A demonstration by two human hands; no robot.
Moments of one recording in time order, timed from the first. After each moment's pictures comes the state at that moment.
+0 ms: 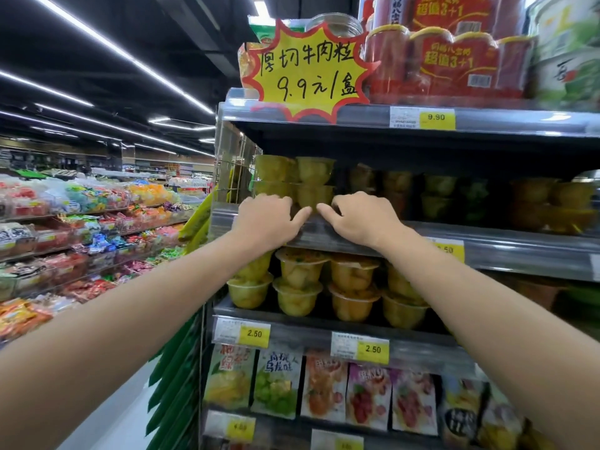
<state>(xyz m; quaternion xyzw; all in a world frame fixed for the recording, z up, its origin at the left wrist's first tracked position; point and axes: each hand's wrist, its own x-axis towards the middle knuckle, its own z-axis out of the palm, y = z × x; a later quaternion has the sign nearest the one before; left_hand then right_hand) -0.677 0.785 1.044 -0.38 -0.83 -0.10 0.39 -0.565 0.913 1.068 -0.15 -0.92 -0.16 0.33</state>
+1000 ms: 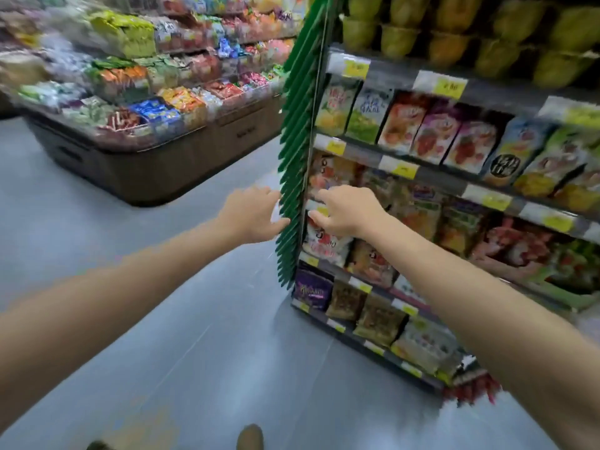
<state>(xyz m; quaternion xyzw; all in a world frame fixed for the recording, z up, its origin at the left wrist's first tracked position) -0.401 0.509 0.738 -0.31 -0.95 0.00 0.09 -0.357 0.706 0.757 0.12 -0.99 -0.07 0.08</state>
